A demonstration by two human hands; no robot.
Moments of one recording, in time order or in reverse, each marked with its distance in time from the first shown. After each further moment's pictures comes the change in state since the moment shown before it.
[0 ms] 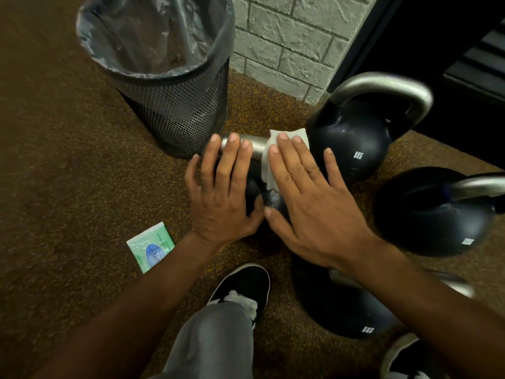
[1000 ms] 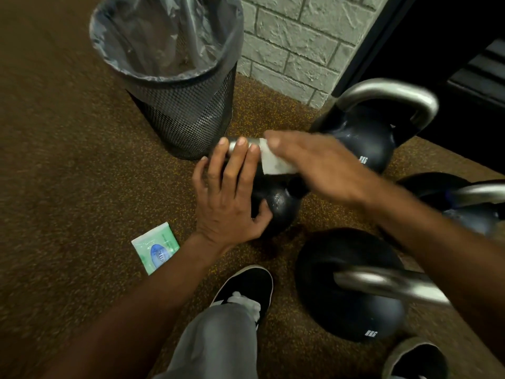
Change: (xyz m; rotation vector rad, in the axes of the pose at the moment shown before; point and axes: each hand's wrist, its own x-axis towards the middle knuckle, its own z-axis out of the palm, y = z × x) left_hand 0.001 -0.001 -0.004 -0.024 -0.012 -0.009; right_hand 0.061 0.015 -0.051 0.756 -0.291 0.206
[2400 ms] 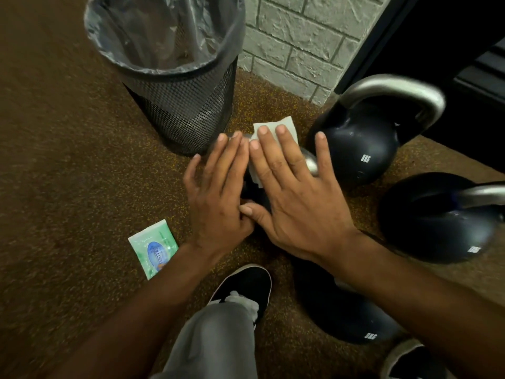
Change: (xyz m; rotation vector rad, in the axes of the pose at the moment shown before) left_hand 0.003 0.005 -0.022 -0.247 -0.041 -0.107; right_hand -0.019 0.016 0.063 -1.006 0.275 -0.241
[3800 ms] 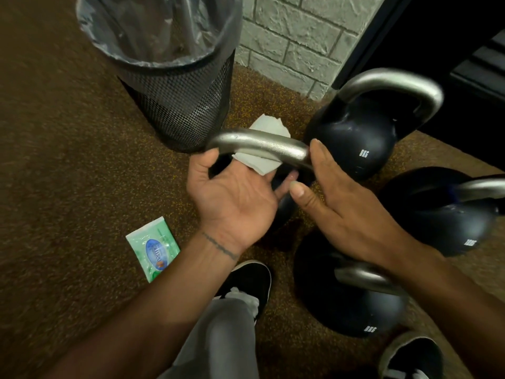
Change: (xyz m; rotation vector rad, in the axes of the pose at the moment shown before) left_hand 0.043 0.047 -0.033 -1.892 -0.220 -1.145; right_hand -0.036 0.034 -0.016 0.815 -0.276 0.315
